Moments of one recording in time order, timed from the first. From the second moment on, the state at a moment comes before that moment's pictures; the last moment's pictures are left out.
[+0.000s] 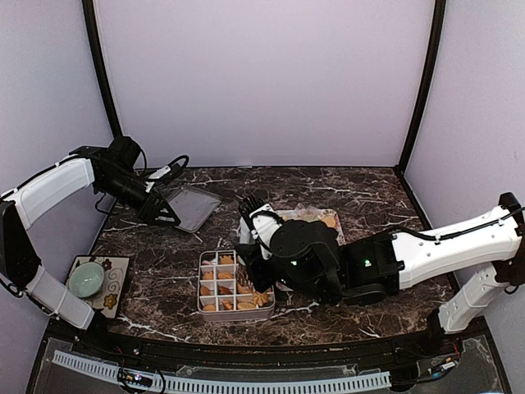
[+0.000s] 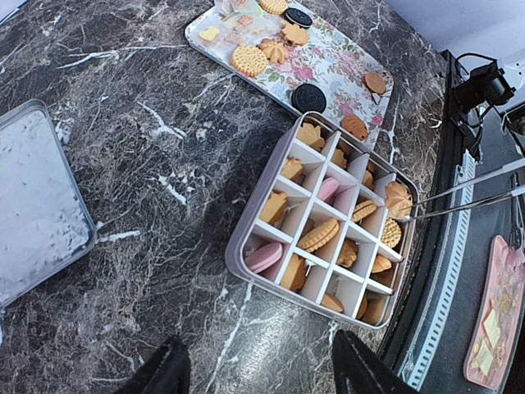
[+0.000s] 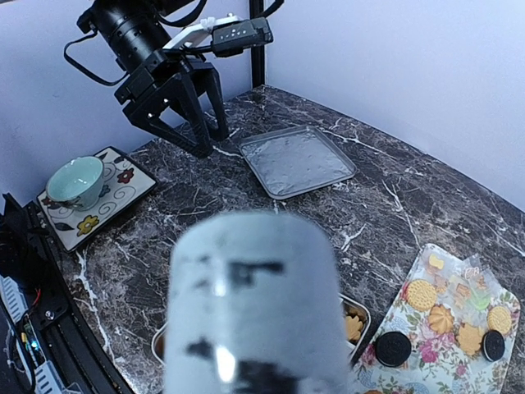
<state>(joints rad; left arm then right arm) -0.23 1.45 1.28 -1.03 0.68 0.53 1.48 1.53 1.18 -0.09 0.66 0.29</state>
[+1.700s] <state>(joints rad) -0.23 1.45 1.28 -1.03 0.68 0.53 1.47 1.46 1.08 -0.17 0.66 0.41</state>
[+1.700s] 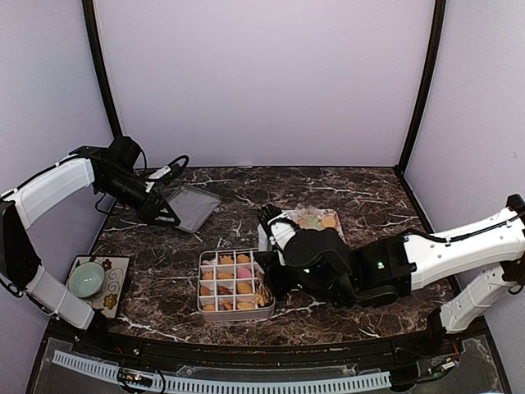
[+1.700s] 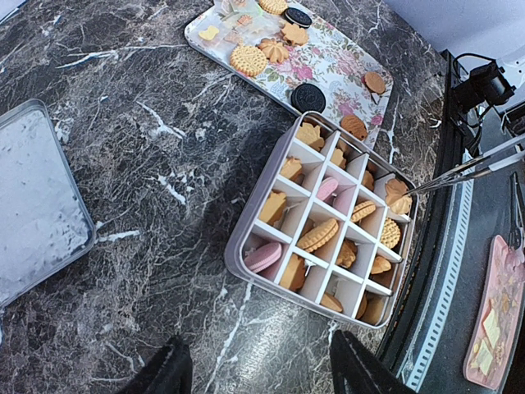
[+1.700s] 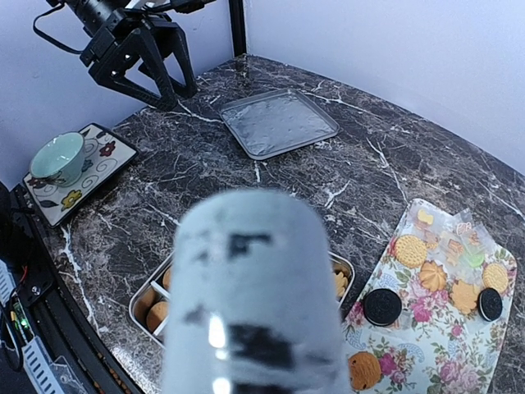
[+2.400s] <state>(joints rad) -0.23 1.45 1.28 -1.04 0.68 0.54 1.47 1.59 1.19 -0.11 0.61 0.27</state>
